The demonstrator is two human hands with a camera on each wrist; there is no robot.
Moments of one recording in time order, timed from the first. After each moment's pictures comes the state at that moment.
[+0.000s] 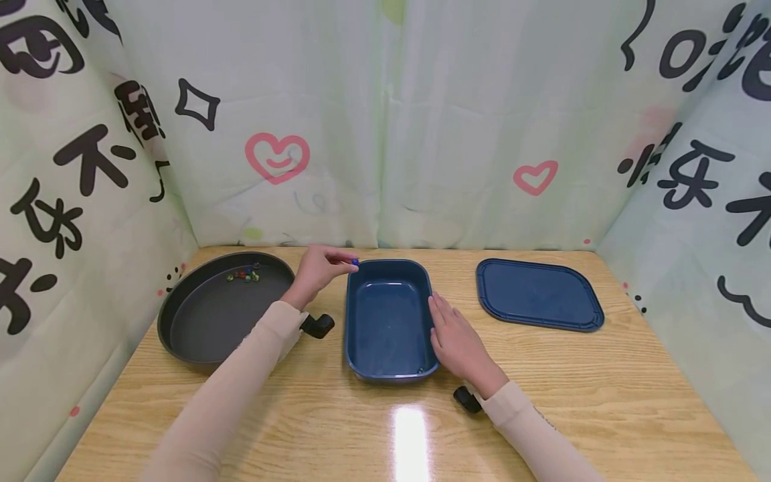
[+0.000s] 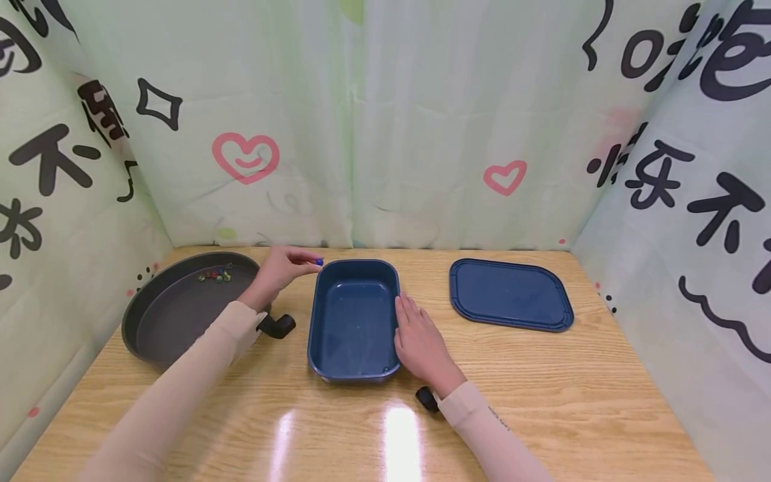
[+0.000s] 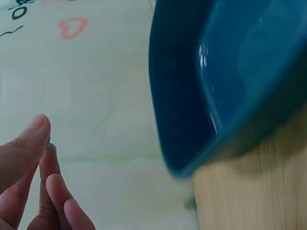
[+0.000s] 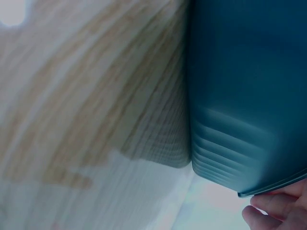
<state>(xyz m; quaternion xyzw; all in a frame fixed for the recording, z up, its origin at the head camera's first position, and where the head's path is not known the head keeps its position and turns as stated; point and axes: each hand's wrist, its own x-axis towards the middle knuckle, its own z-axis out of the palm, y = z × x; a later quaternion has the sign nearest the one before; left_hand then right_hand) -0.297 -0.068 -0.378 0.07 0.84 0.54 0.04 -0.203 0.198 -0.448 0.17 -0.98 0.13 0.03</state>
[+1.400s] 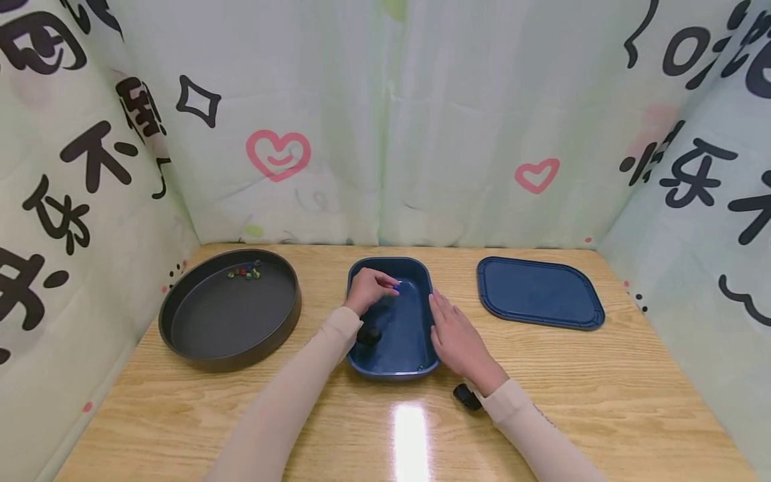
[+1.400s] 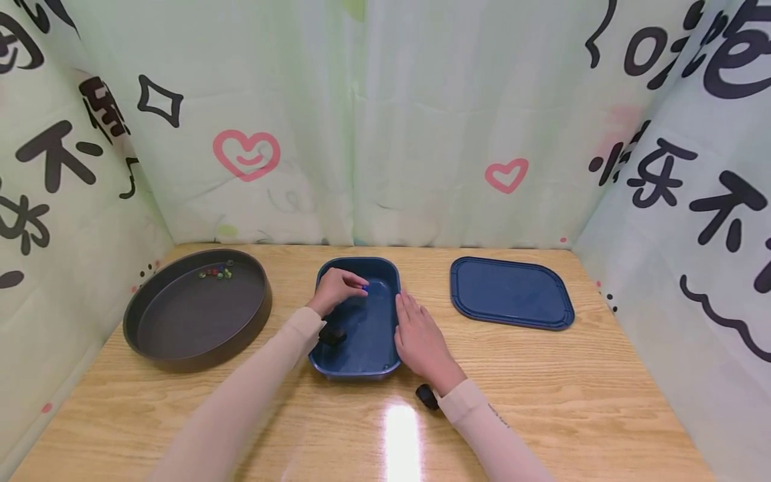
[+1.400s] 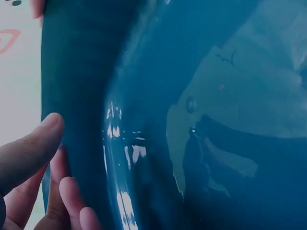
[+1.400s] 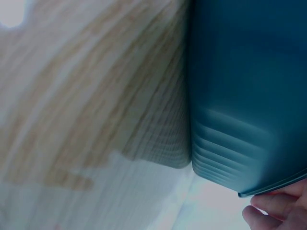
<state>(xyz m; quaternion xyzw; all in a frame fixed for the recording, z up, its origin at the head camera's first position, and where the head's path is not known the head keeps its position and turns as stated) -0.306 0.010 -0.448 0.04 0.86 0.50 0.08 -0.203 0.197 -0.447 0.17 -0.98 0.13 0.03</state>
